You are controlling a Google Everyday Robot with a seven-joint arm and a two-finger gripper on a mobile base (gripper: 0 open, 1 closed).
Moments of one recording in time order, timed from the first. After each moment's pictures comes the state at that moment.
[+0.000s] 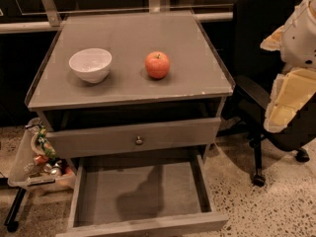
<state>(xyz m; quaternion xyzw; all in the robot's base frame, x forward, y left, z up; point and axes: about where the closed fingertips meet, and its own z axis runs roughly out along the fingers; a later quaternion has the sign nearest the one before) 0.438 -0.216 0.978 -0.60 0.78 -0.04 0.16</state>
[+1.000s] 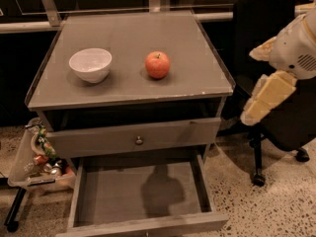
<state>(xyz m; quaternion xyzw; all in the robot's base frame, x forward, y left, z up) 0.472 -0.208 0.949 -0.55 0.80 0.06 0.24</state>
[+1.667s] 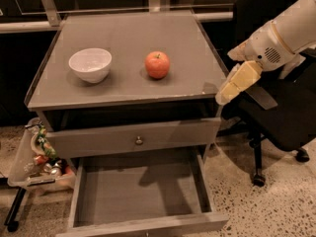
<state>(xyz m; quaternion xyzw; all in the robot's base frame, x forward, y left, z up) 0.548 -0.186 0.917 -0.51 0.80 0.16 0.27</state>
